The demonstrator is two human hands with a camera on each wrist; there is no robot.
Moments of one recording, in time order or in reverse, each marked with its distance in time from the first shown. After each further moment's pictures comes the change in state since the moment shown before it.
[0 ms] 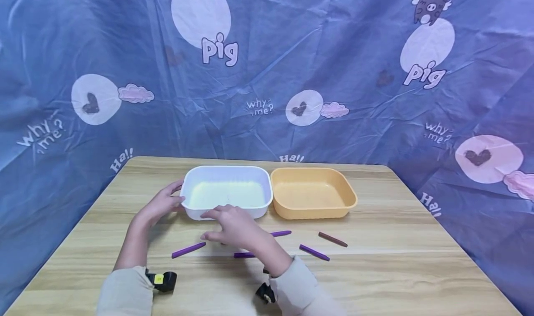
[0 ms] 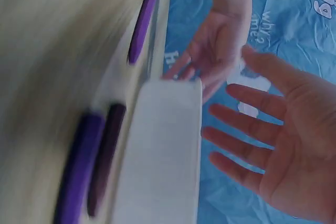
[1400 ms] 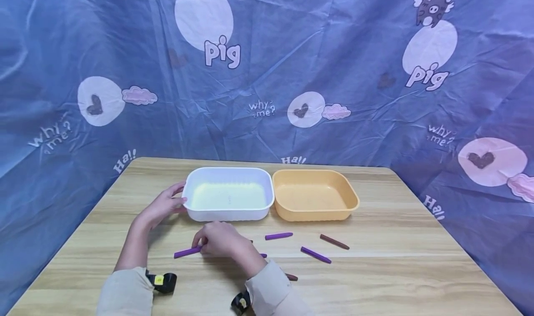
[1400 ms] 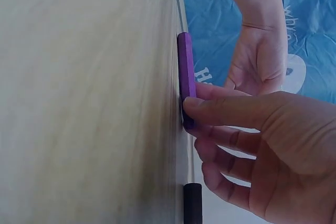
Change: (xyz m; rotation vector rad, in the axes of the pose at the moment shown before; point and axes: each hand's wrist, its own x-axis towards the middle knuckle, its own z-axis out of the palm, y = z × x) left_hand -0.001 -0.005 -0.005 -0.029 -0.021 -0.011; right_hand 0.025 -0.009 0.051 0.070 -0.204 0.057
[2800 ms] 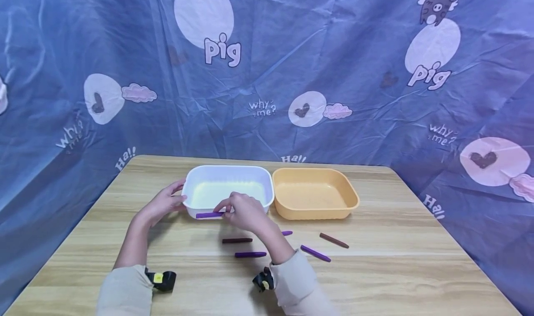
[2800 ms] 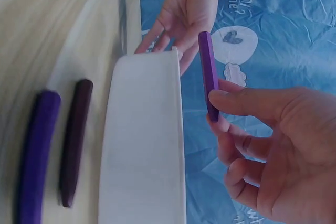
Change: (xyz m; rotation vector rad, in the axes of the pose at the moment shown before) left_hand 0.012 -0.003 -0.010 -0.028 -0.012 0.010; right_hand -0.017 0.028 -0.064 0.060 0.243 0.161
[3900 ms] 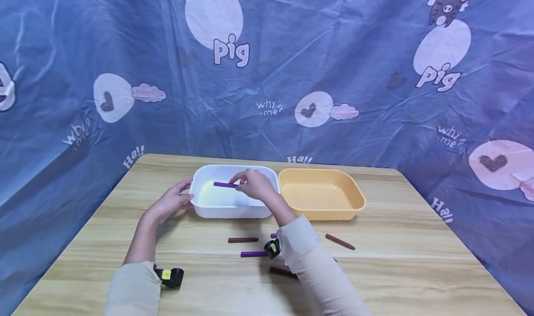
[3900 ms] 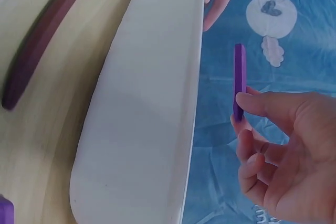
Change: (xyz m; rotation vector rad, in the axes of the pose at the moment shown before) left_hand -0.001 -0.004 0.002 -0.008 0.014 0.006; right_hand 0.049 0.034 -0.015 0.078 0.011 0.124
